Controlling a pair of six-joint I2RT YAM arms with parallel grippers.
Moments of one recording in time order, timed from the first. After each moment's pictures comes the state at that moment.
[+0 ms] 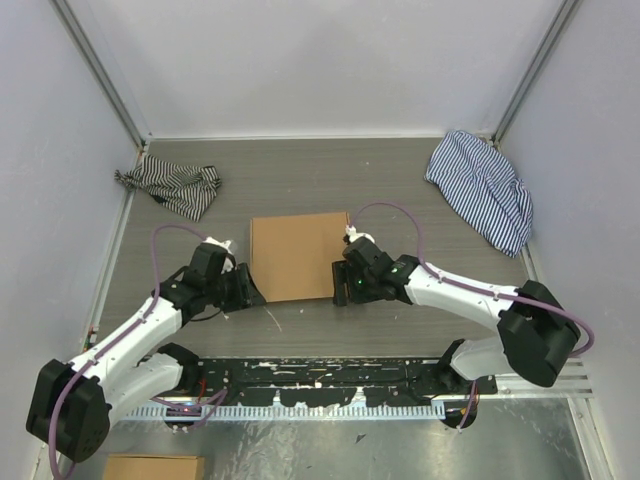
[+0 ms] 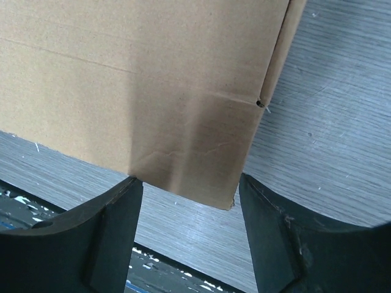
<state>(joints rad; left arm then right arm) -0.46 0.94 0.47 -0.46 0.23 -0.68 0.83 1.34 0.75 -0.42 0.02 0.62</state>
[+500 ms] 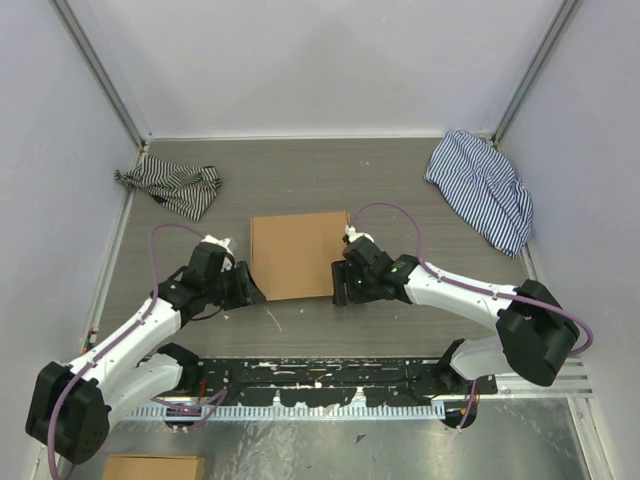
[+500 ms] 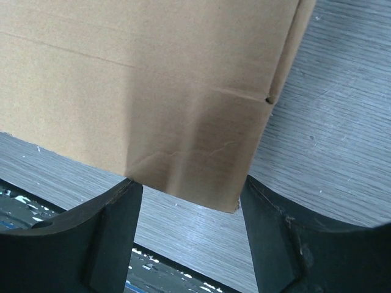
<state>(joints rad) -0.46 0.93 0.47 -0.43 0.21 -0.68 0.83 1.35 0.75 -0.41 0.02 0.61</state>
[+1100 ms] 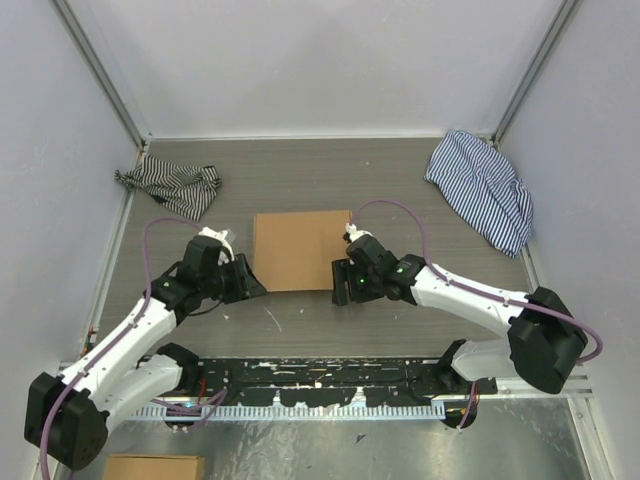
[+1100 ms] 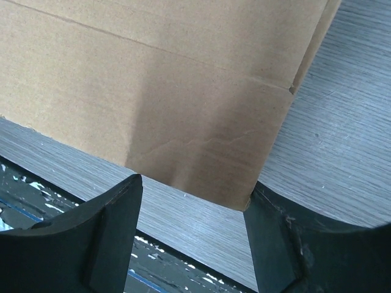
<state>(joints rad) -0.46 0.87 0.54 -0.48 0.25 -0.69 0.83 1.29 0.76 -0.43 -0.02 0.58</state>
